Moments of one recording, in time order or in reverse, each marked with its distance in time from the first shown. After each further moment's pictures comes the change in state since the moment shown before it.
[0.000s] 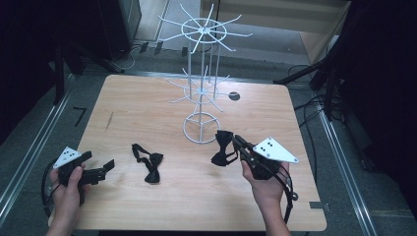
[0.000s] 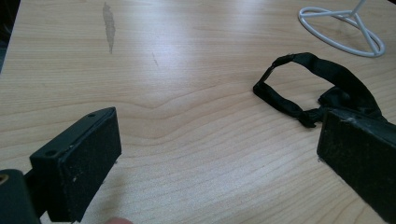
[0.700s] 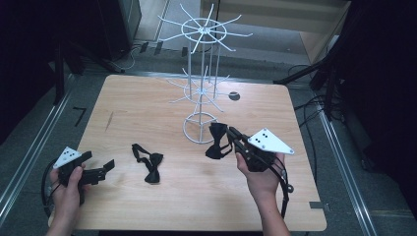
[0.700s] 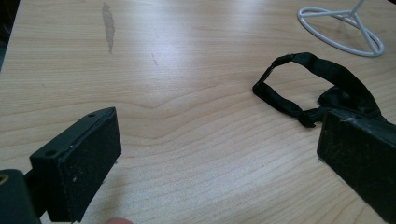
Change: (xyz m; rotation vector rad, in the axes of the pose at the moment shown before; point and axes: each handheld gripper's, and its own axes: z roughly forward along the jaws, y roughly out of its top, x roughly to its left) left arm 0.000 0.000 0.000 0.005 -0.003 0.005; right arm 0.006 0.024 0.012 -0.031 0.024 -0.010
